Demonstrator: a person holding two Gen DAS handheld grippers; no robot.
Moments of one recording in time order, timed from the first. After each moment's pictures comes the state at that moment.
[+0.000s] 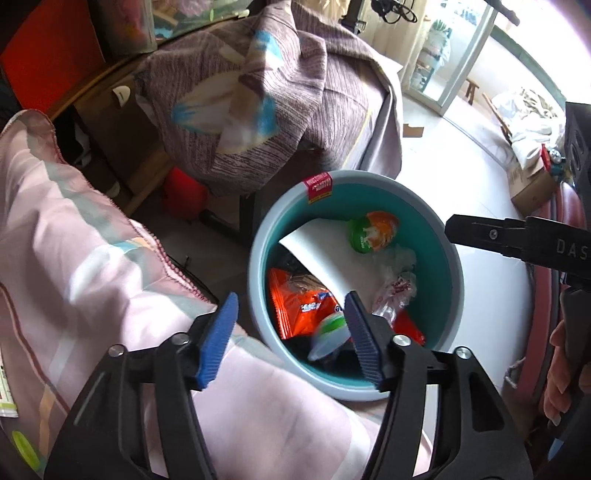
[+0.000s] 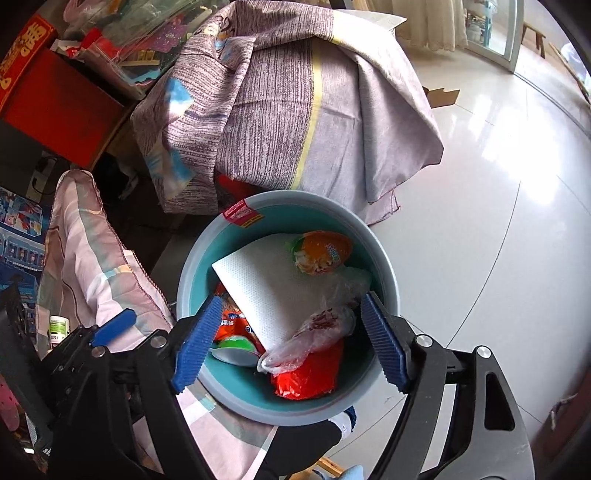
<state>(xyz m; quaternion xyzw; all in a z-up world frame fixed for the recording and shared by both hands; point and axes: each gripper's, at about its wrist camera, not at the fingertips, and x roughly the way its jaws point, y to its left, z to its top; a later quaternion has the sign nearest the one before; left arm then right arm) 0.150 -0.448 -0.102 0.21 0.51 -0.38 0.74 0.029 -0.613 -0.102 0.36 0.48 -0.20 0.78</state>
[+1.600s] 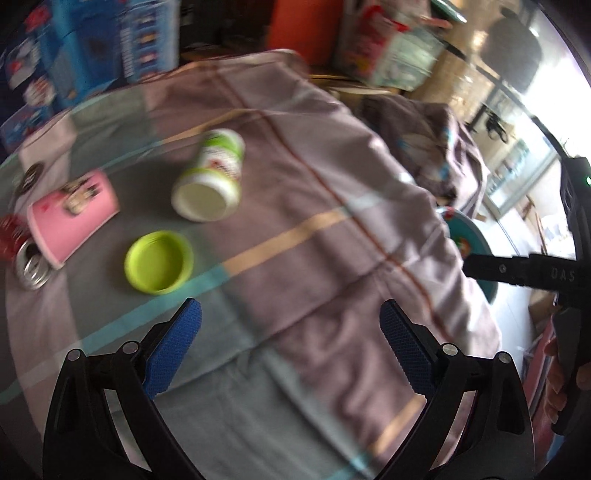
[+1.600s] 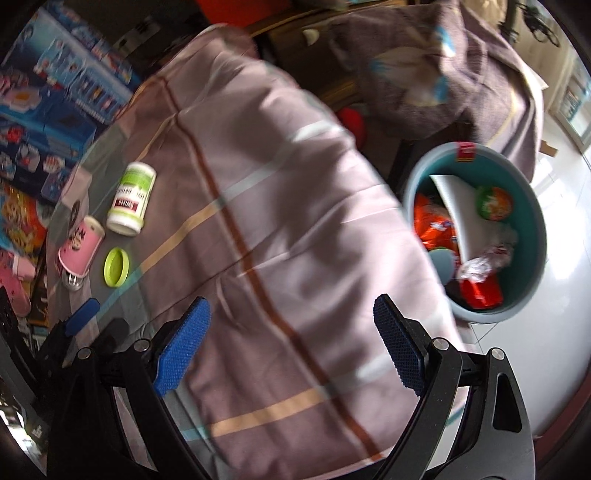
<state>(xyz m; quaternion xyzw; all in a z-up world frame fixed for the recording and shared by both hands) 0.147 -0.111 -0.045 0.03 0.49 -0.23 0.84 0.096 -0.347 -0.050 0.23 0.56 -0.06 0.80</state>
